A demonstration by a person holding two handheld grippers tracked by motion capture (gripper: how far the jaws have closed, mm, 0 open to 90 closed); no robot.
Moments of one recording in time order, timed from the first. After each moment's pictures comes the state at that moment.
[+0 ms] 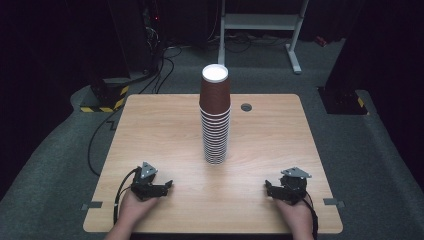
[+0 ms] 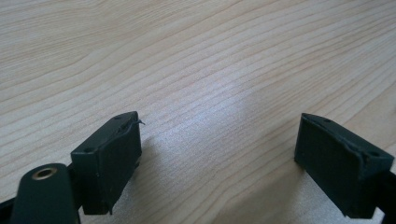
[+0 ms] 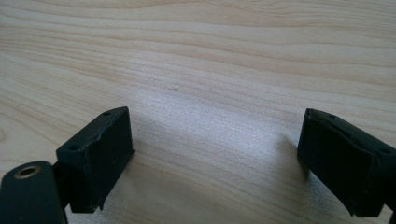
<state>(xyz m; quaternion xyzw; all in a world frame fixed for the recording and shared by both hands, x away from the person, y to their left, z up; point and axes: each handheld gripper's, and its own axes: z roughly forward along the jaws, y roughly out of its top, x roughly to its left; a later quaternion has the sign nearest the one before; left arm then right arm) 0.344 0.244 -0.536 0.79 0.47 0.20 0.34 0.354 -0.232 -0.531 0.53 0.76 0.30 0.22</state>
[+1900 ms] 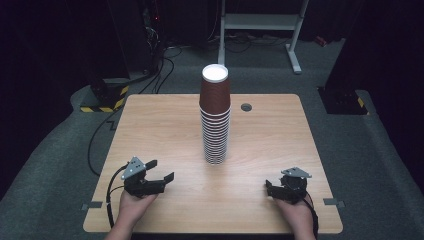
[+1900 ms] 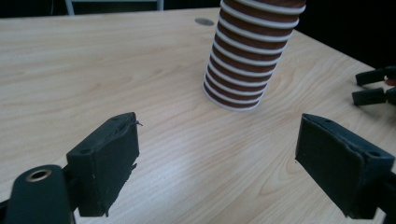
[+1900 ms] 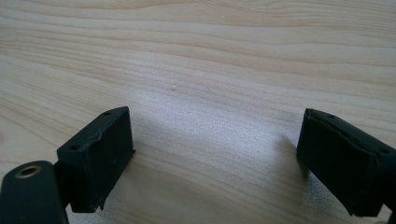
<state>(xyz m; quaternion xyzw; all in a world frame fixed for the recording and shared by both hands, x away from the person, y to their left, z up) 0.323 0.245 -0.472 0.72 0.42 0.19 0.51 0.354 -0.232 -0.531 0.53 0.76 0.30 0.22</state>
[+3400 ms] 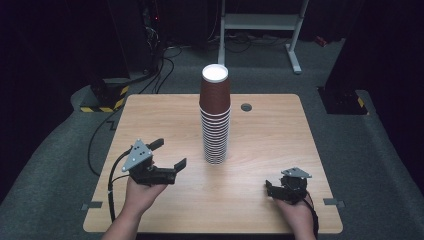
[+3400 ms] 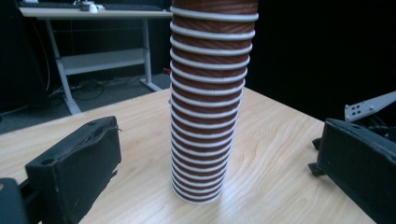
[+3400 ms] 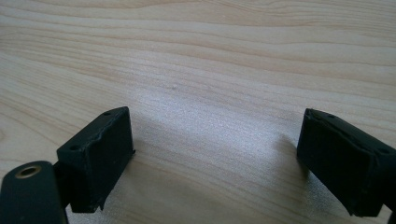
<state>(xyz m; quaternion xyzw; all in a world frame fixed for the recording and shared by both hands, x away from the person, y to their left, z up) 0.321 0.203 -0.383 0.70 0.35 0.24 0.57 0.353 -0.233 -0.531 0.53 0.76 0.30 0.22</state>
